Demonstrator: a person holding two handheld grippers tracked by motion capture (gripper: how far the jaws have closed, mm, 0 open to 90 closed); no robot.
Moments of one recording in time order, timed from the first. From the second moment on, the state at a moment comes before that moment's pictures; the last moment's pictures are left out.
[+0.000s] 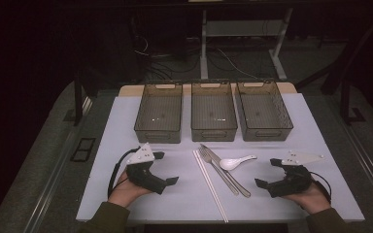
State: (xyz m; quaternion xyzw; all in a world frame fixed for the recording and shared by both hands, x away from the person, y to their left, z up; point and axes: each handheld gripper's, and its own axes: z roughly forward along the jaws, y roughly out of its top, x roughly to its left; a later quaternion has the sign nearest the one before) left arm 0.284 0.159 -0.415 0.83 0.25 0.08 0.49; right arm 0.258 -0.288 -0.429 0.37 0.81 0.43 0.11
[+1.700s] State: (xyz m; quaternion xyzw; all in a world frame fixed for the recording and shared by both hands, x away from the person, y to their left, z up) left arm 0.279 0.157 -0.416 0.83 0.25 0.07 0.49; right arm 0.288 -0.188 -0.405 0.34 0.86 0.38 0.03
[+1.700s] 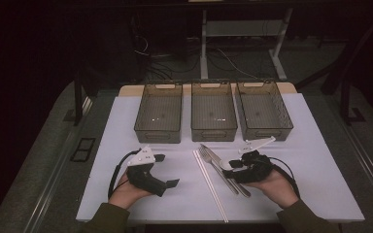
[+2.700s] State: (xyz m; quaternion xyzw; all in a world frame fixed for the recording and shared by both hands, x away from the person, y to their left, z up) left arm 0.279 0.158 -0.416 0.83 0.25 0.07 0.49; right arm 0.283 -0.139 -0.429 0.31 0.89 0.33 0.01
